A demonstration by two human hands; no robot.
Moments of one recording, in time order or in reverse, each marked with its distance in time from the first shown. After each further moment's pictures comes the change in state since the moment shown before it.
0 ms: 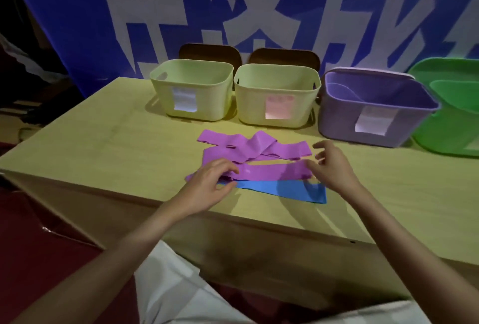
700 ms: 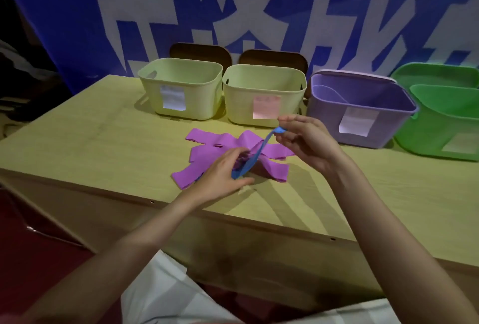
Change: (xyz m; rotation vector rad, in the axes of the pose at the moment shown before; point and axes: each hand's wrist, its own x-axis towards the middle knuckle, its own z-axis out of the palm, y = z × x) left_hand 0.041 0.021 0.038 -0.162 0.030 -0.117; right_hand 0.010 -0.063 -0.030 1.182 -0.321 0.066
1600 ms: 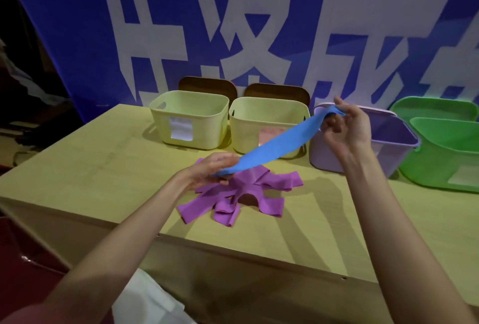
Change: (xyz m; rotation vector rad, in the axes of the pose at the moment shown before) left_hand 0.061 -0.017 -0.072 -0.663 -0.332 -0.323; right_hand 0.026 -0.070 -0.011 0.625 0.226 -0.266
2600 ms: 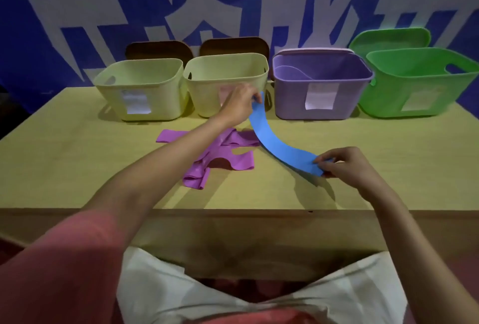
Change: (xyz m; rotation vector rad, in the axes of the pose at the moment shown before) left_hand 0.135 0.034 0.099 1.007 0.310 0.543; right_hand -0.088 -0.019 -0.182 -1.382 0.036 0.037
